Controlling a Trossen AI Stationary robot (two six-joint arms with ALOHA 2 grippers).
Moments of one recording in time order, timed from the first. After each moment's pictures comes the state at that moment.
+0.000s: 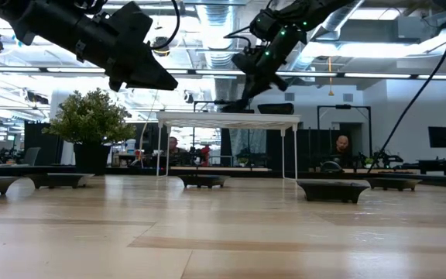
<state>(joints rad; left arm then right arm) -0.20 1.37 0.48 0.37 -0.63 -0.21 -0.63 1.81 1.68 -0.58 0.05 0.16</state>
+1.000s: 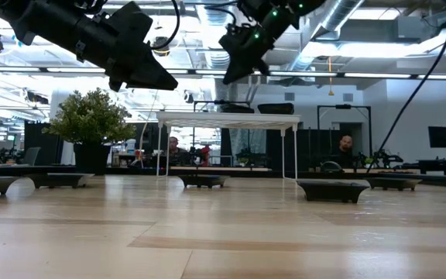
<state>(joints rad) -0.20 1.37 0.48 0.37 -0.63 -0.21 -0.45 1.79 1.68 -0.51 0.10 -0.07</state>
